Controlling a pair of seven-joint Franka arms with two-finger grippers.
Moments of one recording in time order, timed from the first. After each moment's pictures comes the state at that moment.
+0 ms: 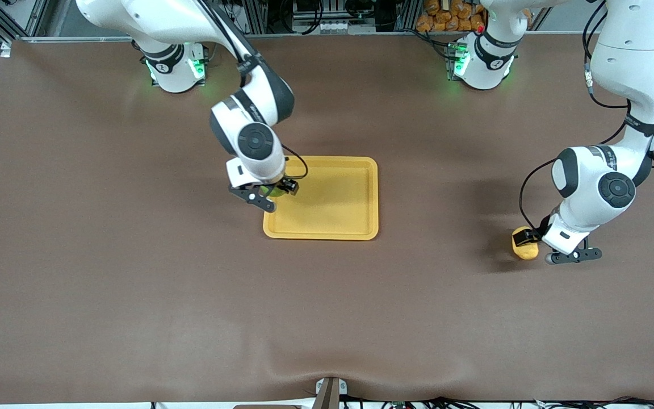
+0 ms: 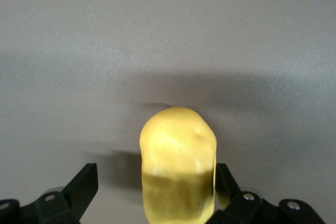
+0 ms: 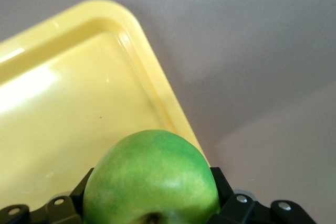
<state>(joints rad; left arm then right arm) 0.07 0.50 -0.01 -2.03 0.07 2.63 -0.10 0.68 0.49 0.00 -1.83 0.06 2.13 1.14</state>
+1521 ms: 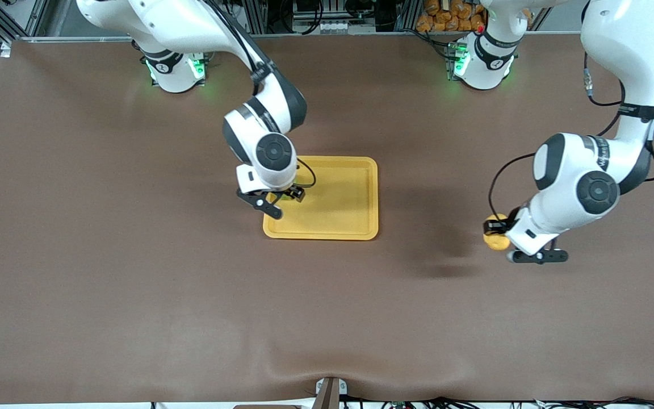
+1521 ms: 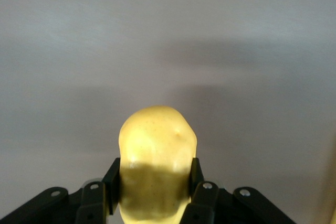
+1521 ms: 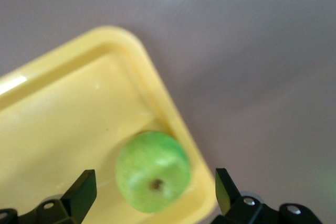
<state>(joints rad) 0.06 0.40 -0.27 -1.85 0.07 2.19 -0.25 0.68 0.49 -0.06 -1.69 0.04 1.95 1.10</state>
